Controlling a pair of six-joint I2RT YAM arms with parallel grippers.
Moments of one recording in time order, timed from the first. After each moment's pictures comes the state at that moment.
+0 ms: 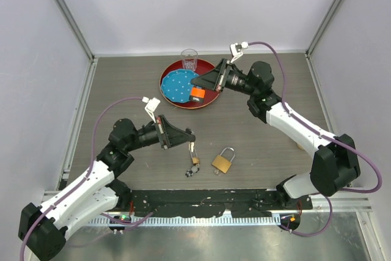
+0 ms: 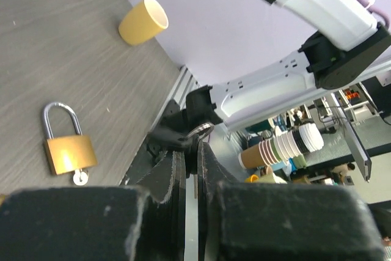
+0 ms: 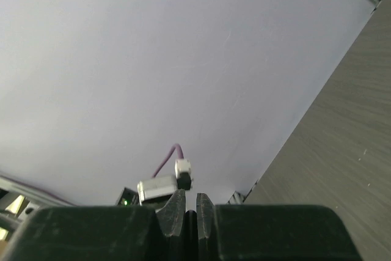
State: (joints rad) left arm -0.60 0.76 0.50 0.32 0.63 -0.95; right arm 0.52 1.43 1.09 0.52 -0.74 1.14
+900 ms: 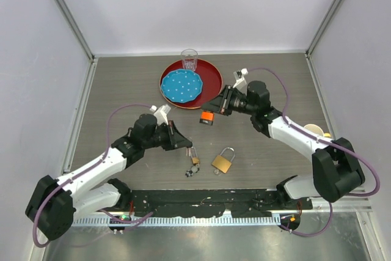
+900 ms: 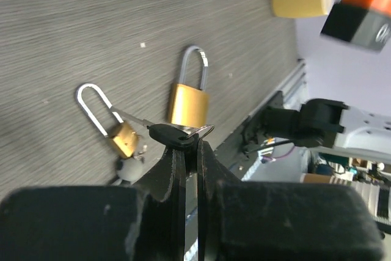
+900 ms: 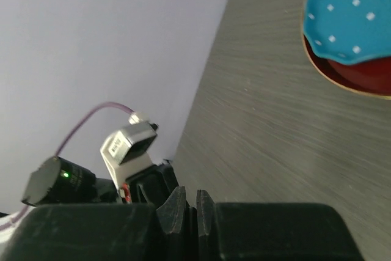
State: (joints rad) left arm -0.63 0.99 0.50 0.01 0.40 -0.86; right arm 0.47 1.37 0.83 0.40 -0.66 0.97
